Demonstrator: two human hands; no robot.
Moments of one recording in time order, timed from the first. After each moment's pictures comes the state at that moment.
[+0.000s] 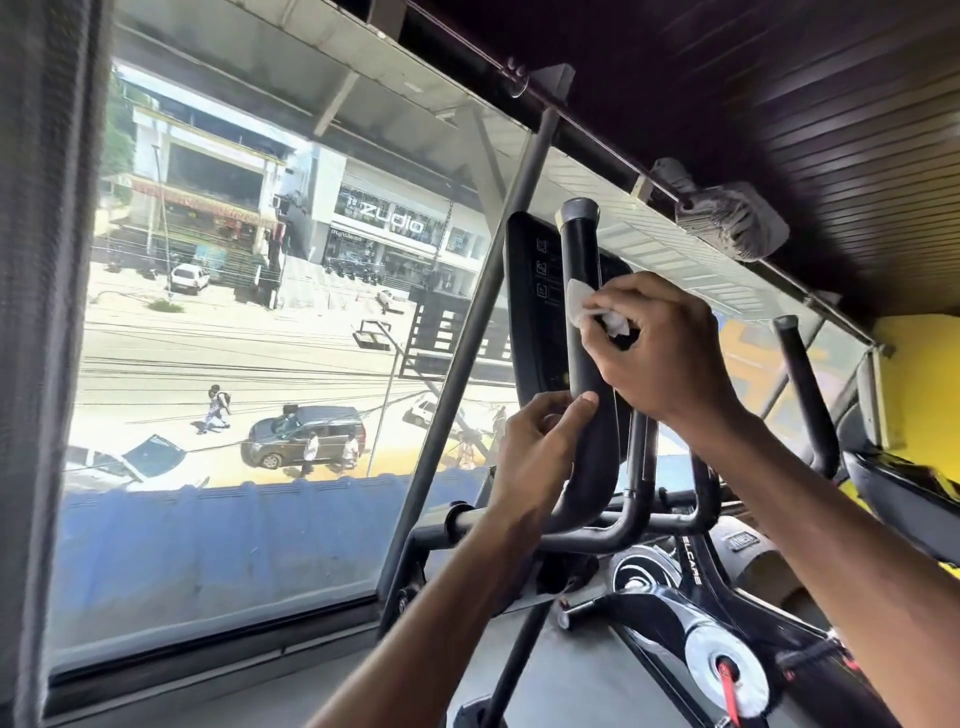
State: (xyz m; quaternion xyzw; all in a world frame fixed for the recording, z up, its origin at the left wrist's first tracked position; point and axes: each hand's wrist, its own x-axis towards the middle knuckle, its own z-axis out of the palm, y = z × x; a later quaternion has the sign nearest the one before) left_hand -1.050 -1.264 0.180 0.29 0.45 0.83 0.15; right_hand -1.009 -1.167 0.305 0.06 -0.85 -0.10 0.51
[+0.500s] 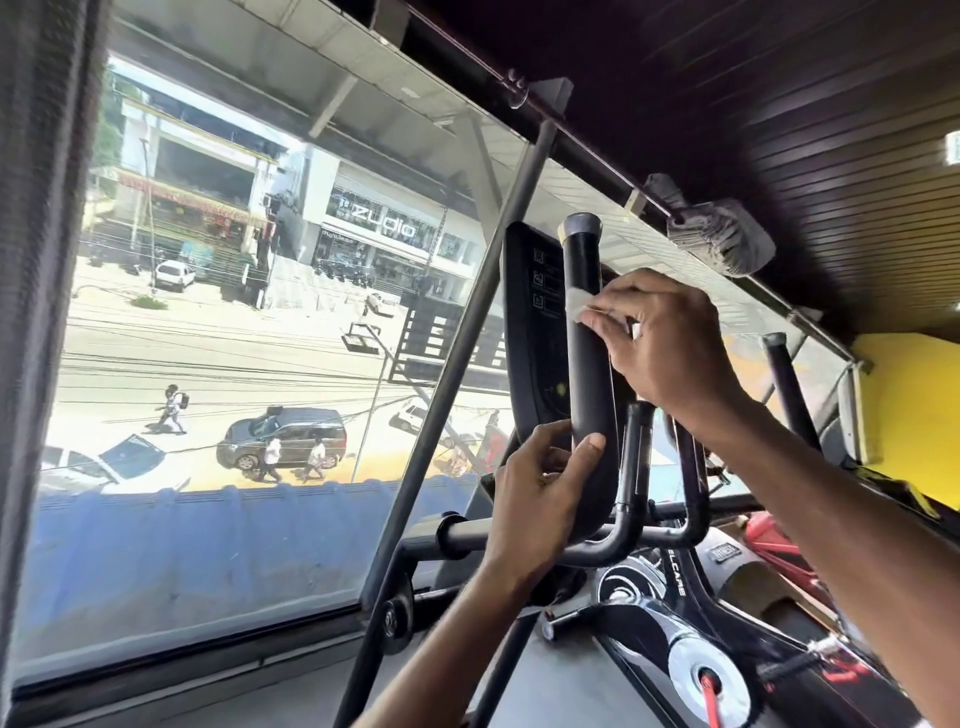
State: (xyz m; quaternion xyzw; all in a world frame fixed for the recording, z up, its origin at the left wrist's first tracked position) left_hand -1.043 -1.258 0.155 0.32 0.48 0.82 0.05; right_hand -1.013 -1.169 0.325 0.09 -0.86 -0.15 0.47
